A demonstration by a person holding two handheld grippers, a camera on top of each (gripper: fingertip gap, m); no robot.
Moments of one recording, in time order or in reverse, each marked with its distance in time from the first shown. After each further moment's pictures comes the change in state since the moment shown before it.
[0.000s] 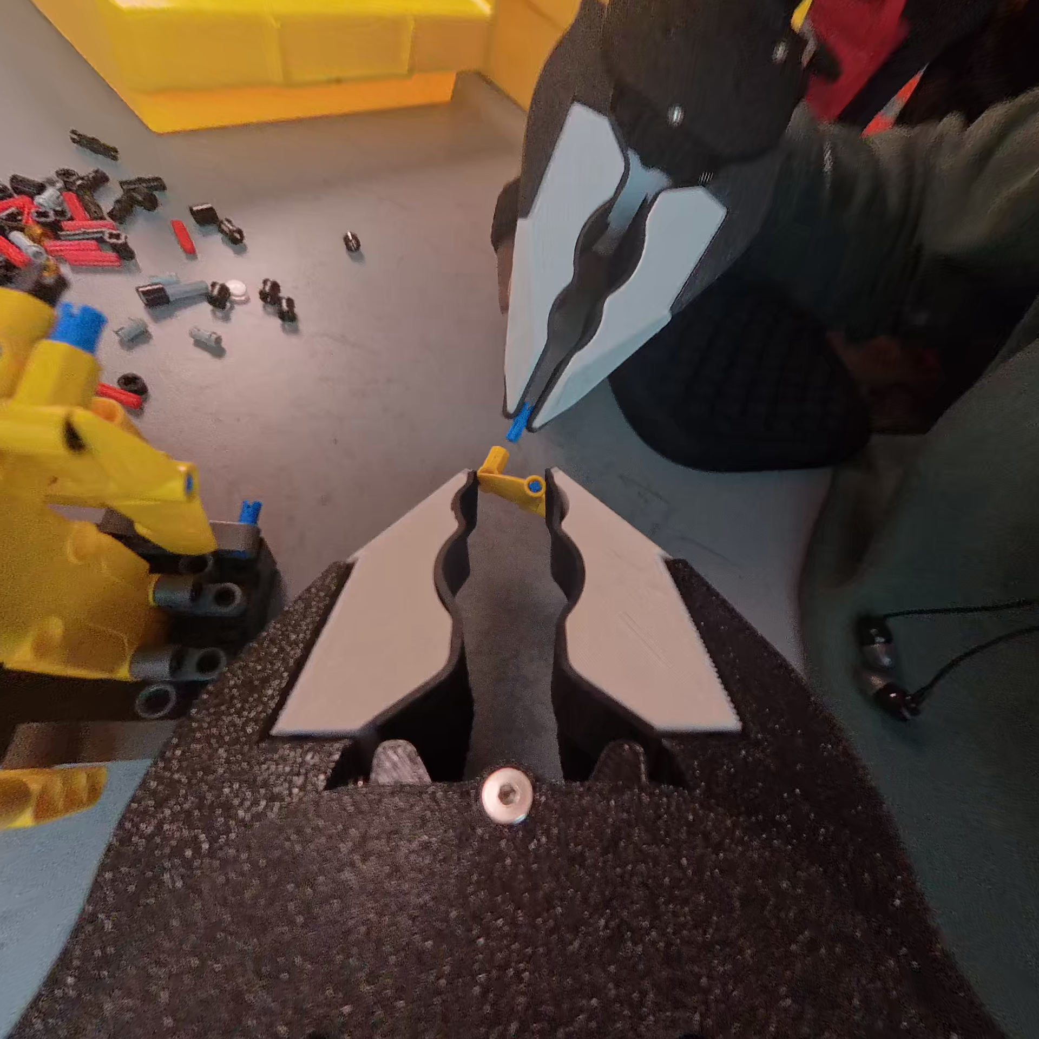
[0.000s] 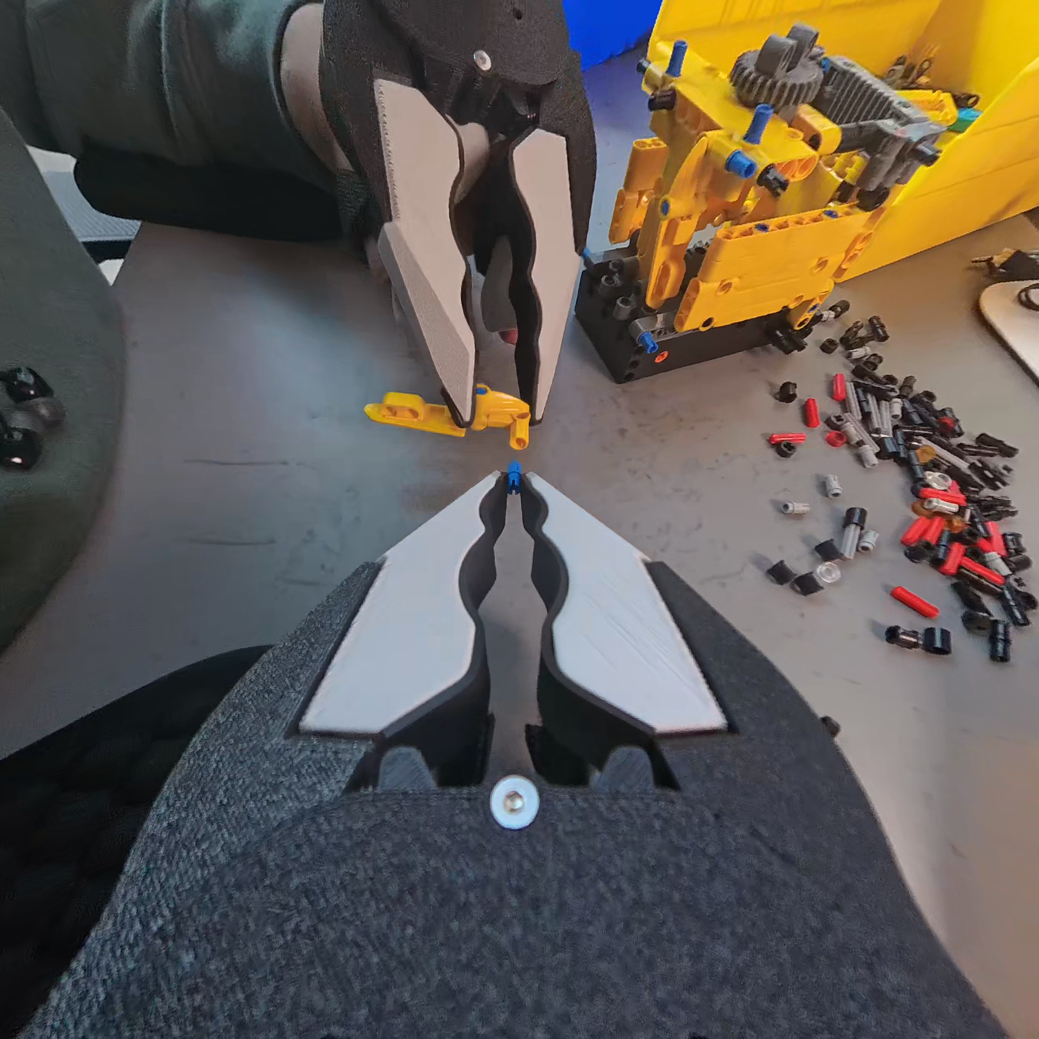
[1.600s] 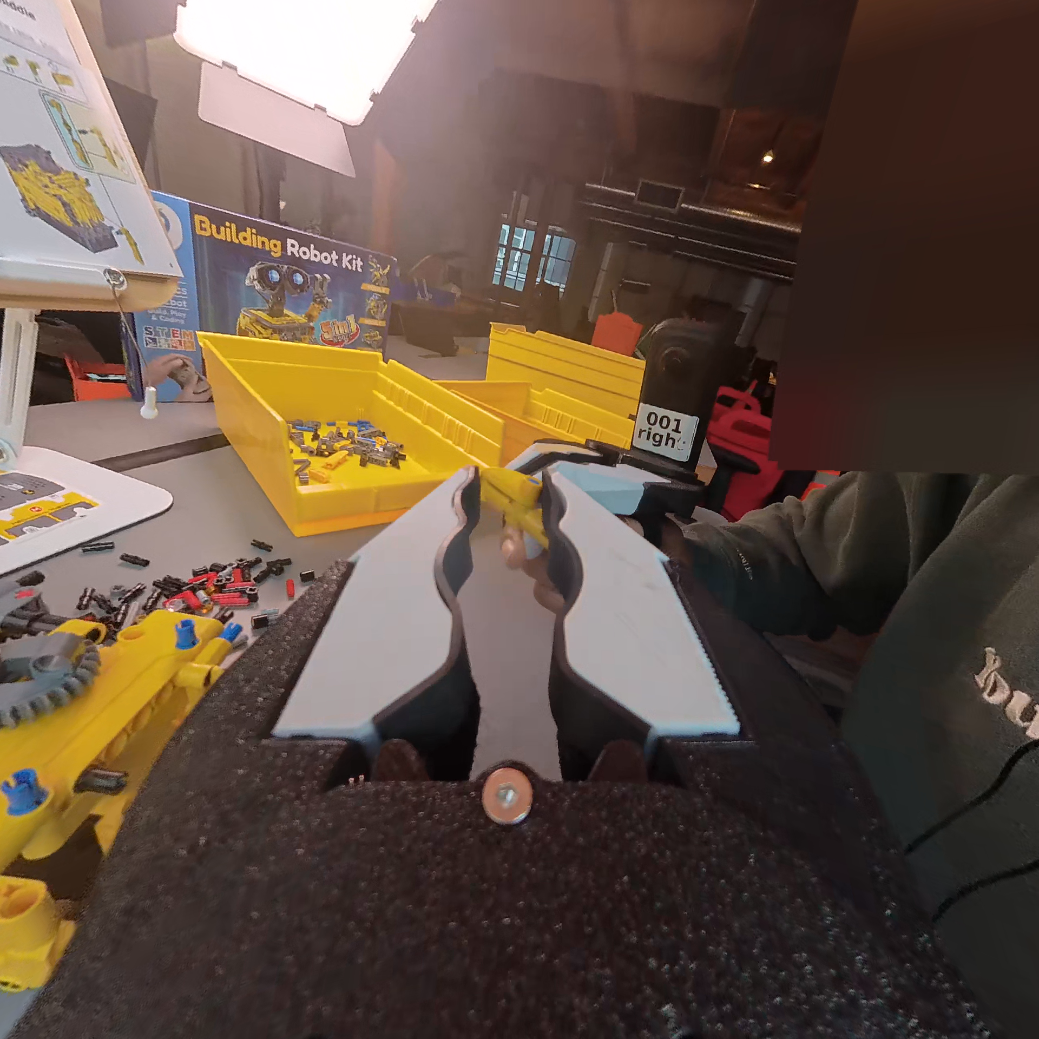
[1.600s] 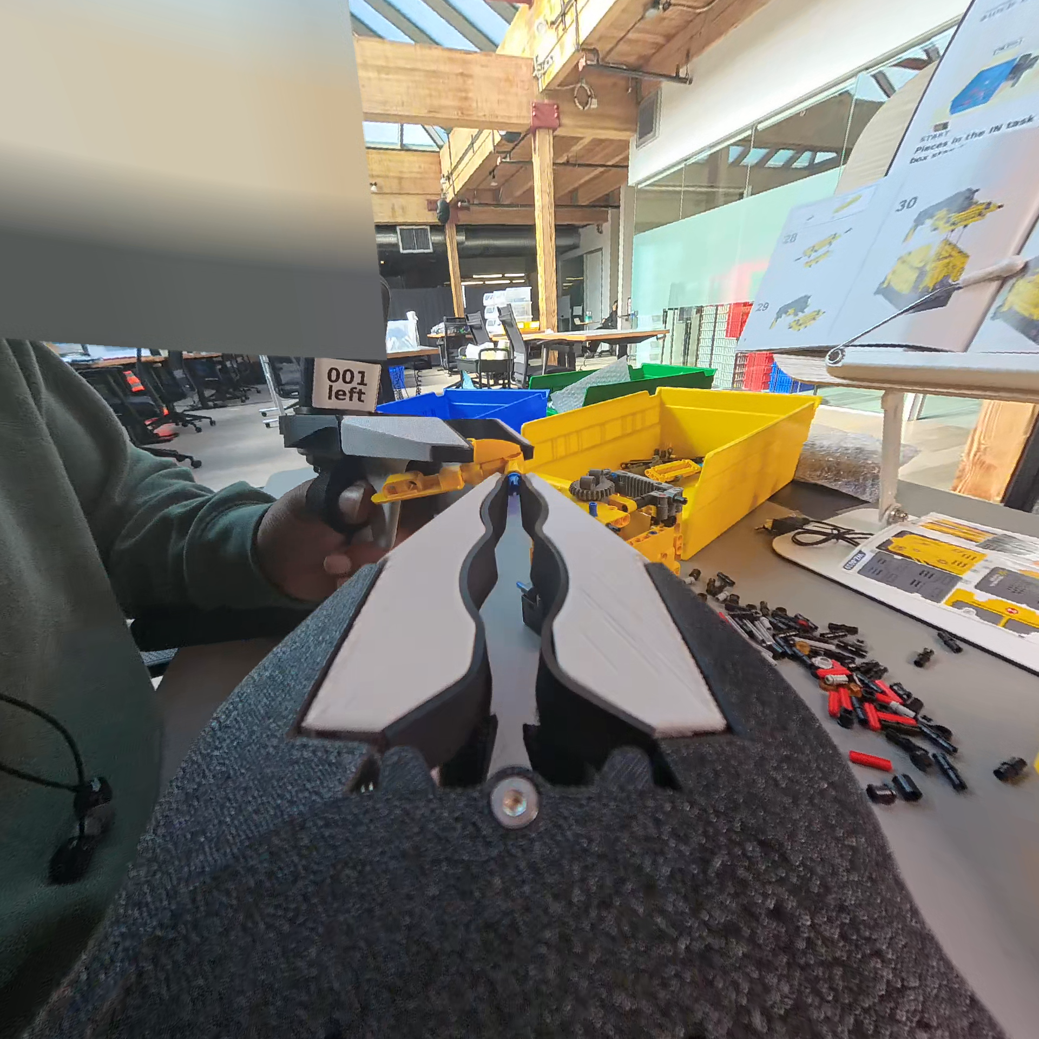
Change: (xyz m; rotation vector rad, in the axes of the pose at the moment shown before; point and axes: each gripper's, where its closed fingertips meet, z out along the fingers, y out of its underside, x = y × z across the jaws) left arm 0.035 -0.111 -0.057 0.682 -0.080 0.079; right arm 0.015 -0.110 -0.056 0.695 0.242 0.165
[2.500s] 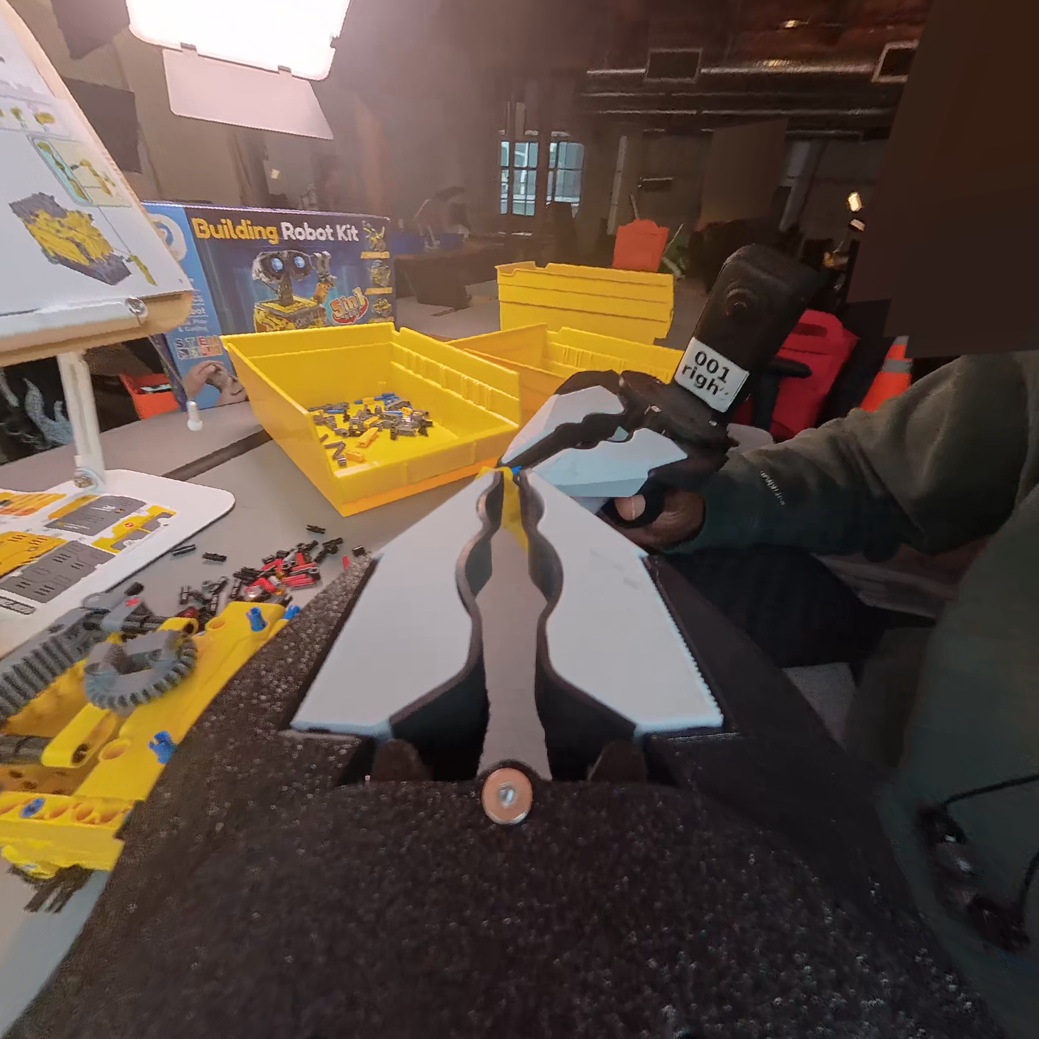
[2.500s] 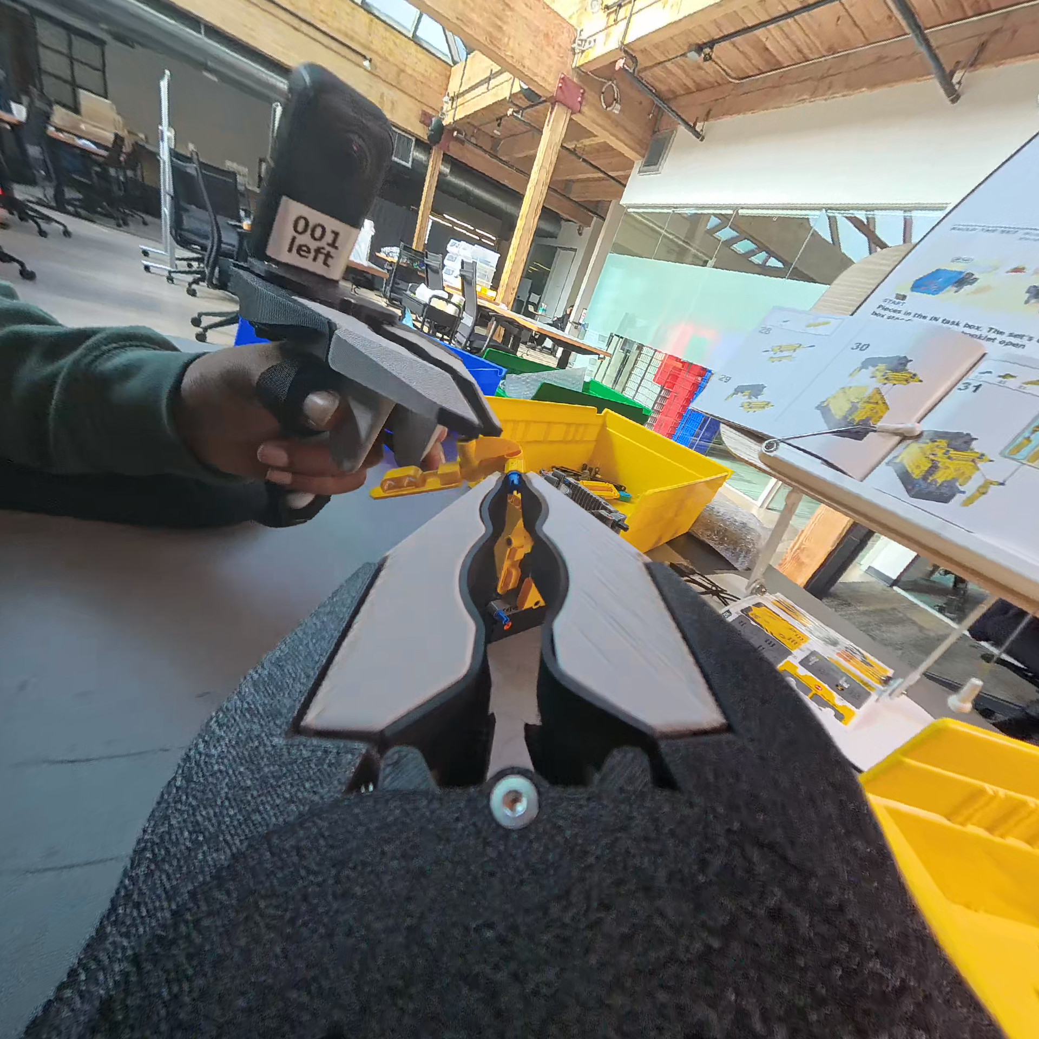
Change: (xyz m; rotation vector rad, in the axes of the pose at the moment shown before) left arm 0.002 0.004 -0.016 -0.130 -0.021 0.189; right arm -0.006 0.008 0.003 -0.054 0.040 -0.409
